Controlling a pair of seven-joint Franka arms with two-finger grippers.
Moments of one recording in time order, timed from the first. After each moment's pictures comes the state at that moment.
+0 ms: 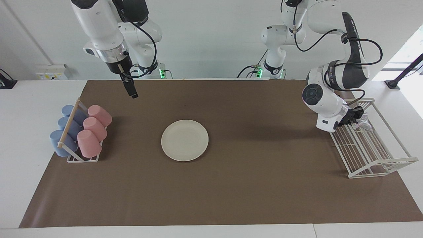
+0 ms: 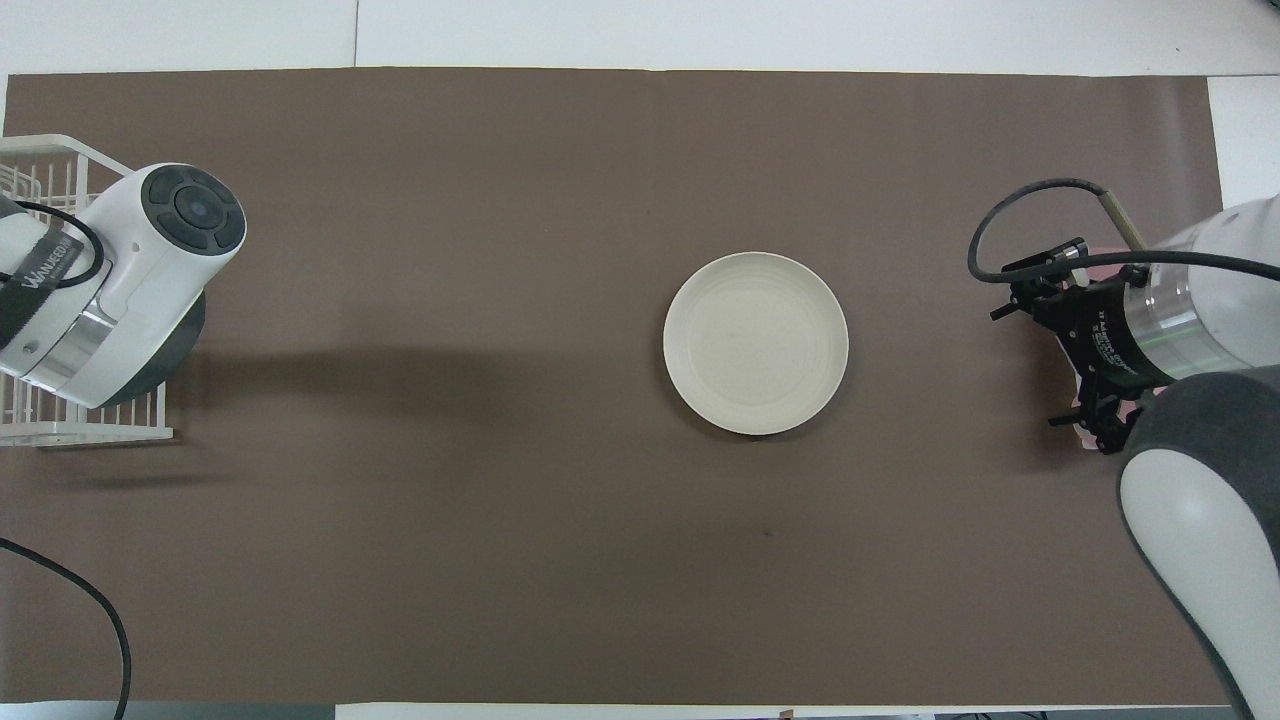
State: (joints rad) left arm -0.06 0.22 -0.09 -1.87 0.95 1.77 -0.49; right arm 0.10 -0.10 0.05 -1.76 0.03 1.60 1.33
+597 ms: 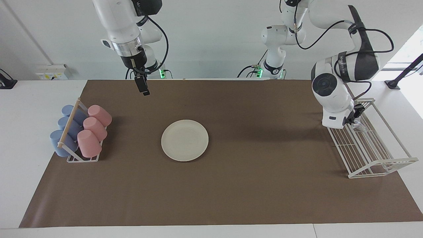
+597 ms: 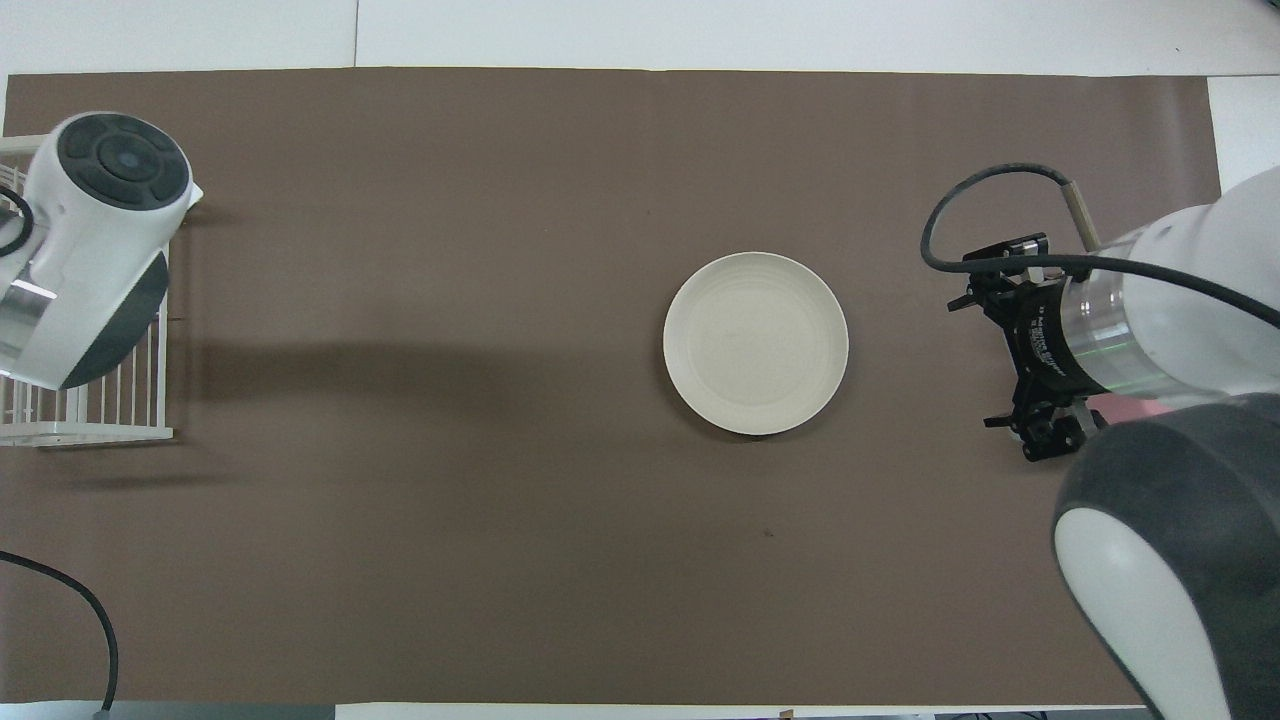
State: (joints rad) left arm -0.06 0.21 -0.09 -1.70 0.71 1.73 -0.51; right arm 0.21 -0.10 0.06 -1.73 0.05 1.65 1.64
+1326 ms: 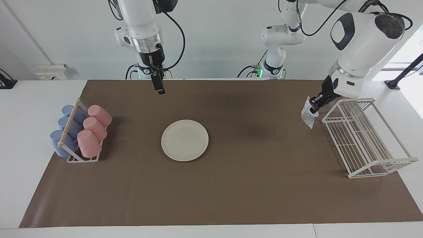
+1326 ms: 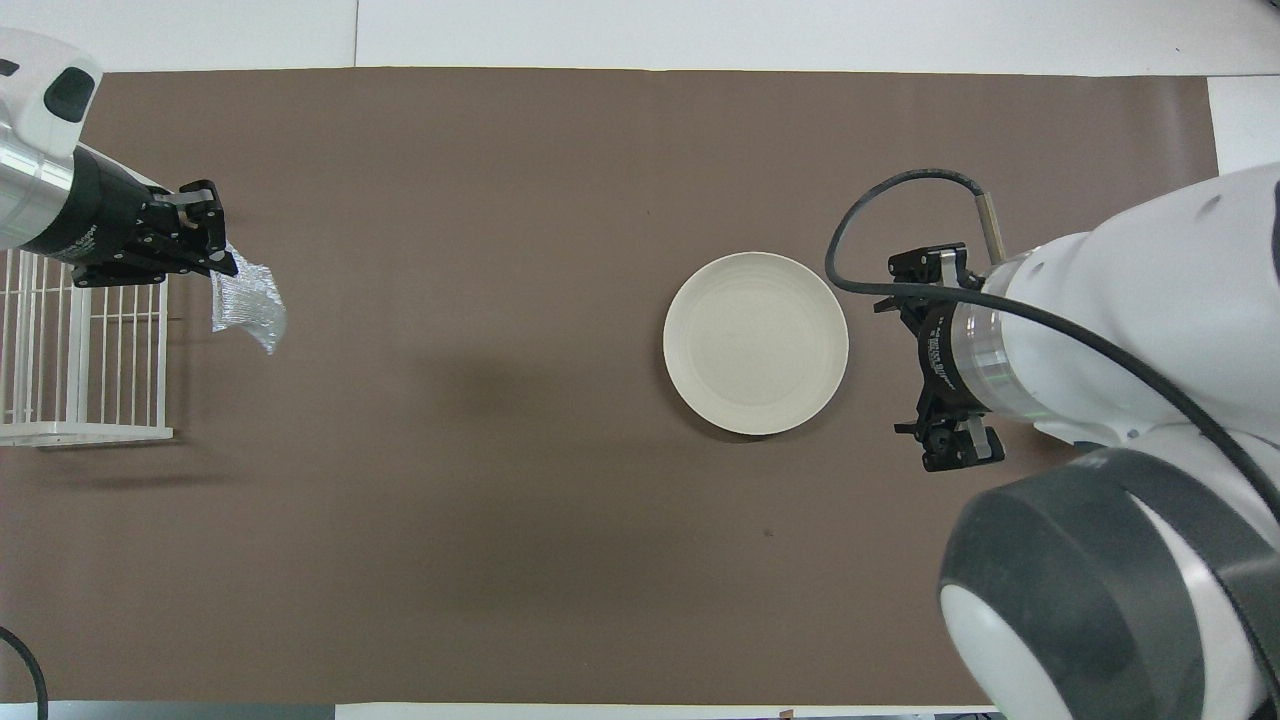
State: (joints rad) left arm -0.03 0.14 -0.08 -1.51 -0.22 1.63 -0.45; right arm 0.31 -0.09 0.06 -1.73 0.05 1.70 1.82
